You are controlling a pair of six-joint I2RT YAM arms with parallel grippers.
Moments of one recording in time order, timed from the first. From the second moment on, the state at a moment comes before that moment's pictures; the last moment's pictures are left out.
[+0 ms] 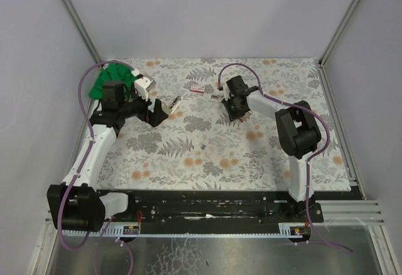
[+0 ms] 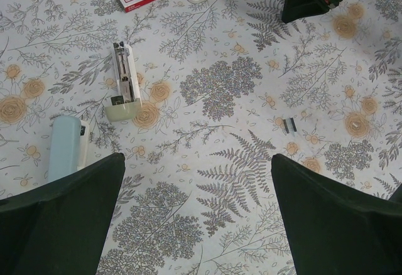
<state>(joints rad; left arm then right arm) -0.03 1.19 0.99 -0.40 0.68 0.27 0.46 2.06 1.47 -0.52 -0.05 -0.05</state>
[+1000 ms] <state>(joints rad) -0.03 1.20 0.99 -0.40 0.69 0.27 0.40 1.98 1.41 -0.51 -0.03 -0.12</state>
